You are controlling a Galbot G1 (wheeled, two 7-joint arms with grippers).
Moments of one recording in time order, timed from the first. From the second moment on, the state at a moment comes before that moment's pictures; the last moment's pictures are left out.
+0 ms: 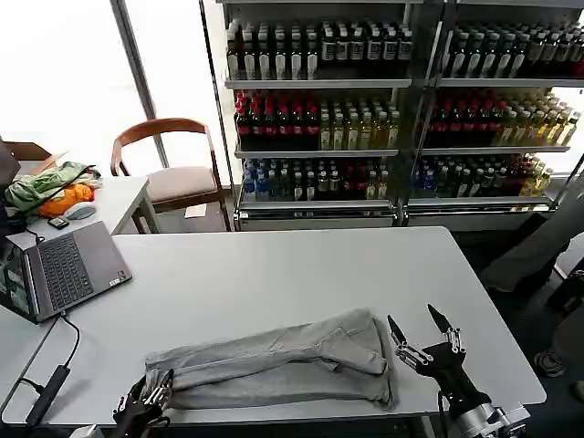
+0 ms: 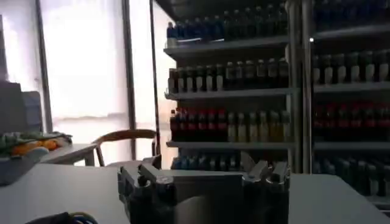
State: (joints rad) left arm 1.78 -1.20 -0.64 -2.11 -0.67 0.27 -0.23; right arm -1.69 0.97 0.57 2.19 0.54 0.09 0.00
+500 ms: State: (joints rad) left arm 1.76 -1.21 -0.61 -2.09 -0.67 0.24 -0.23; right arm -1.67 0.97 0.57 2.19 0.58 0.07 0.01
